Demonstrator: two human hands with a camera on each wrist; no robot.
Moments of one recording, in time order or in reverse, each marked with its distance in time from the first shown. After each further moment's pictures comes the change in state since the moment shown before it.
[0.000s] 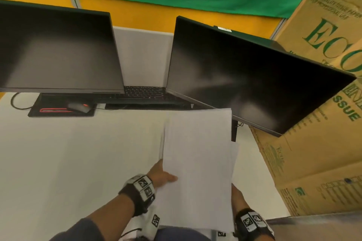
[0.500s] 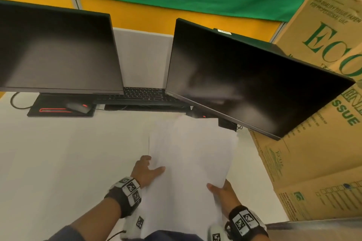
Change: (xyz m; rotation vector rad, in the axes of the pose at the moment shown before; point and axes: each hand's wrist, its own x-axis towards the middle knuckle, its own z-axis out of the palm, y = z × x) left_hand 0.017 -0.023 -0.030 0.186 0.332 0.001; right_hand 0.040 0.014 0.011 -0.252 -0.095 -0.279
